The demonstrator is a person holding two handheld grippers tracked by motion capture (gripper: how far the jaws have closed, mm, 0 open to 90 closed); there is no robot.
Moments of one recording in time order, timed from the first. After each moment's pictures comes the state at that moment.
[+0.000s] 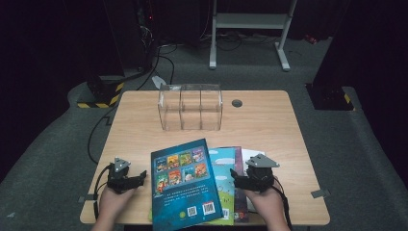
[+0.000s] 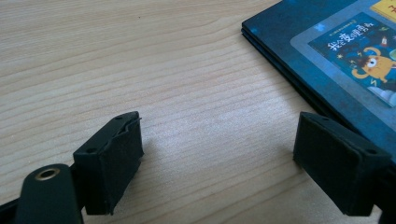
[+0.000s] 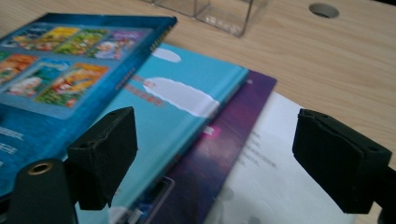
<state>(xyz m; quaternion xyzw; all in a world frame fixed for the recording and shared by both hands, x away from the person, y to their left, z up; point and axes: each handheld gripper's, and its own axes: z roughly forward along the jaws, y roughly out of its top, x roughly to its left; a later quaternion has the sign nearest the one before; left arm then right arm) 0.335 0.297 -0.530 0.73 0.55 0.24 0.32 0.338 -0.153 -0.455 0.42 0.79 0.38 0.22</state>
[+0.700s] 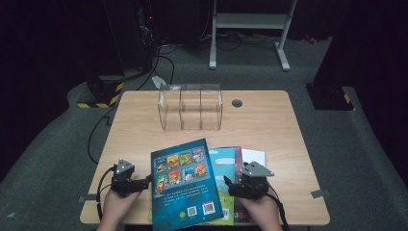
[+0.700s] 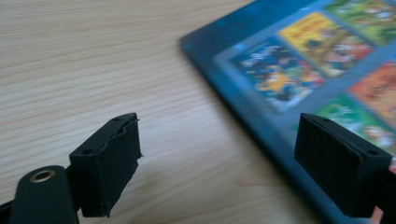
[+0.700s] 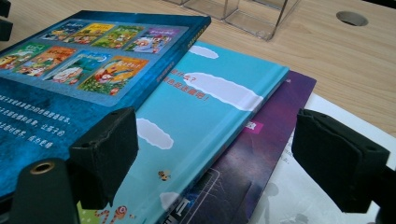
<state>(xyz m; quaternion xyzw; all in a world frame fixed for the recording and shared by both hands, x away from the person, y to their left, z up) 0.318 0.269 -0.509 0.74 0.53 0.19 0.37 0.319 -0.140 -0.465 0.39 0.80 0.40 0.22</state>
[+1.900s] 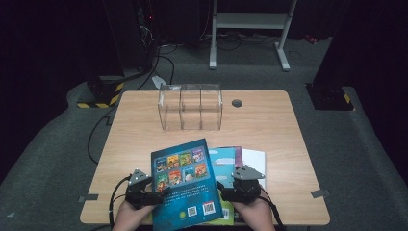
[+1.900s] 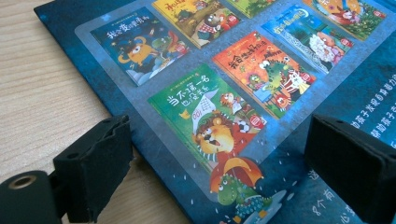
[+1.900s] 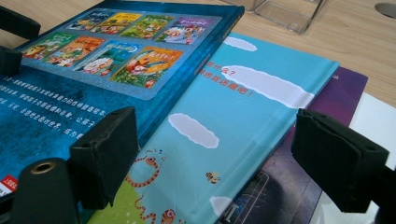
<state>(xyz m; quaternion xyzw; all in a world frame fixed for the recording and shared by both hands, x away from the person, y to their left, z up) 0.295 0.232 -0.518 0.75 0.50 0.12 0.41 0.313 -0.121 -0.472 0.38 0.81 0.40 0.20</state>
